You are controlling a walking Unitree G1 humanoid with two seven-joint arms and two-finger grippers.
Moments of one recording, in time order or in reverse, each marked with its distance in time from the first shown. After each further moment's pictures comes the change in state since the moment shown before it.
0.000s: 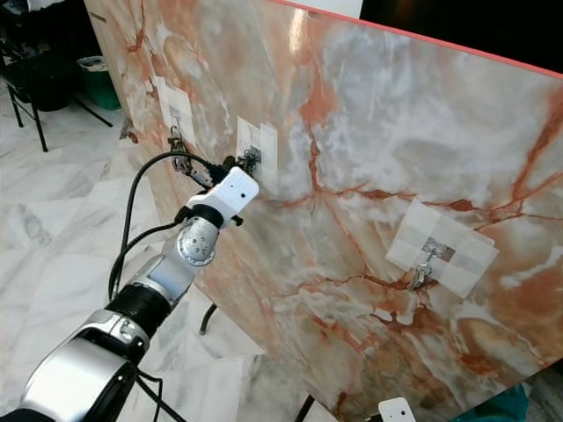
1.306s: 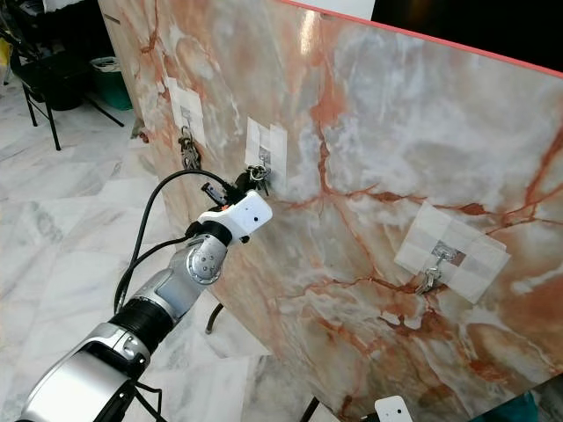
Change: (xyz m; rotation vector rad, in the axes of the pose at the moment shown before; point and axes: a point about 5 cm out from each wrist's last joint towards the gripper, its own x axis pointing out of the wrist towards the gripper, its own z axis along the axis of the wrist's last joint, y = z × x) left arm -0.014 -0.023 -0.001 0.068 -0.032 -0.073; right arm 0.001 0.004 0.003 0.003 -0.004 0.008
